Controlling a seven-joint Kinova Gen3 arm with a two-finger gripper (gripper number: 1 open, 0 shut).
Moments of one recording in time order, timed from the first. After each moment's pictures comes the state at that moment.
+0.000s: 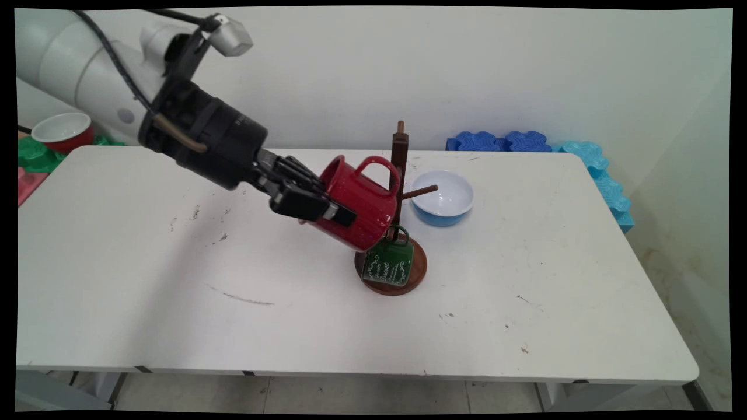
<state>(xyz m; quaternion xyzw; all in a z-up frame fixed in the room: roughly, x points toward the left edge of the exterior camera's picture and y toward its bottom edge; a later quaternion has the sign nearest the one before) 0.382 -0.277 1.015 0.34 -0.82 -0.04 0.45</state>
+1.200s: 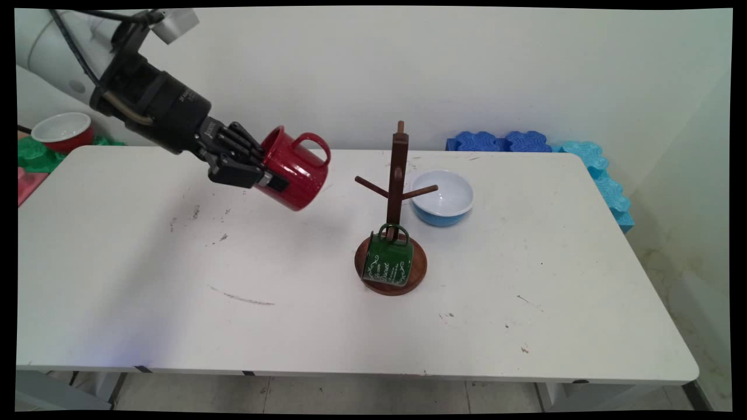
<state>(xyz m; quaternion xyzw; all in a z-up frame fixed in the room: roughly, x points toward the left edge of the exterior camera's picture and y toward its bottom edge) 0.467 -0.300 1.023 0.30 -0.87 0.03 0.39</state>
